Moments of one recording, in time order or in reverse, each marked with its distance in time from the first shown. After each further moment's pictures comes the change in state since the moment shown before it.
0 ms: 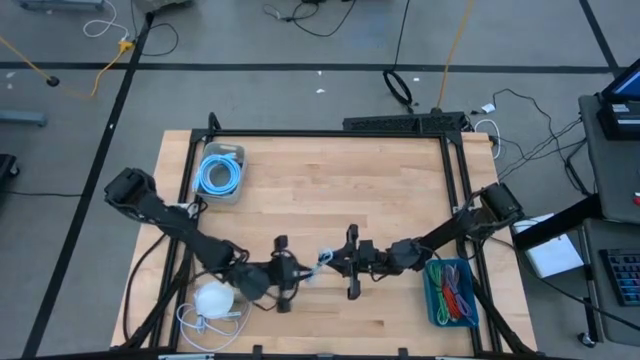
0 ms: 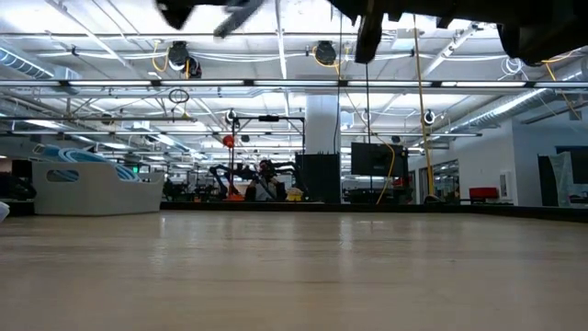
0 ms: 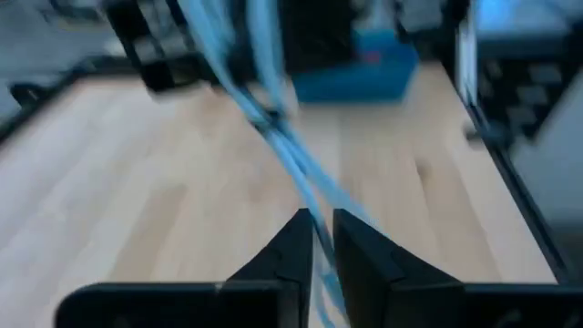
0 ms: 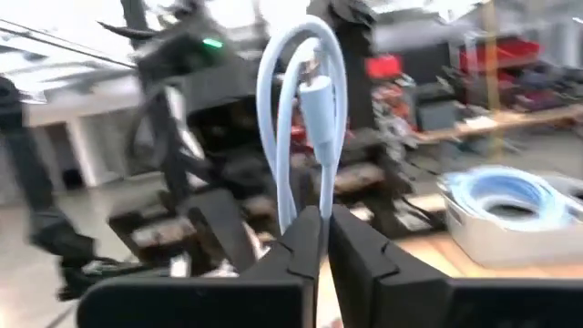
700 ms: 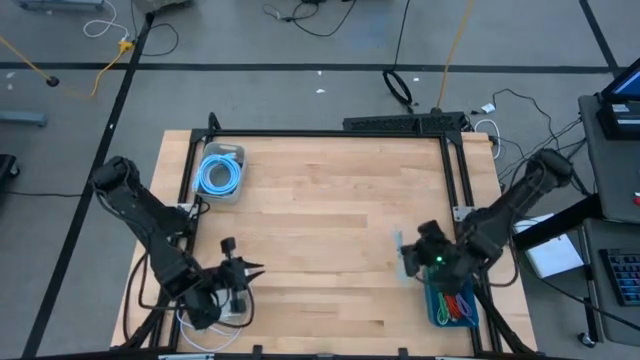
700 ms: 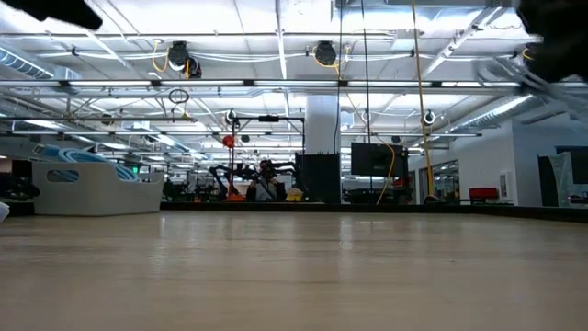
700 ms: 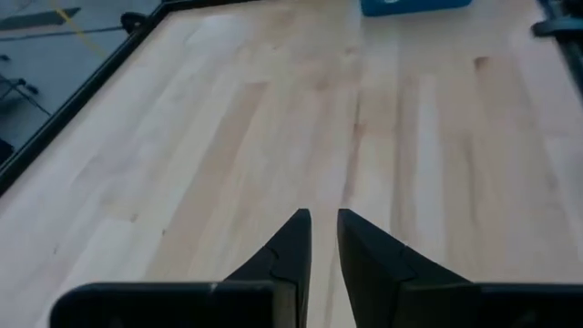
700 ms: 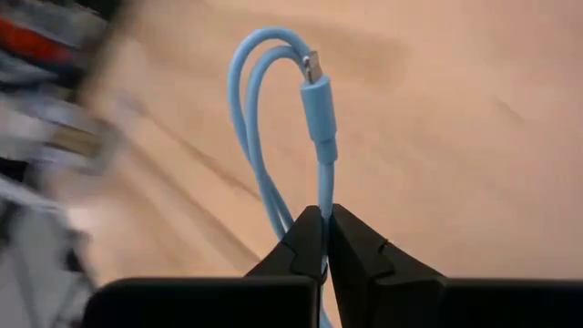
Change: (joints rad) left arm -0.309 -0.181 -0.049 -0.689 -0.320 -0.527; right arm 0.346 -0.692 0.000 -2.069 0.260 1.639
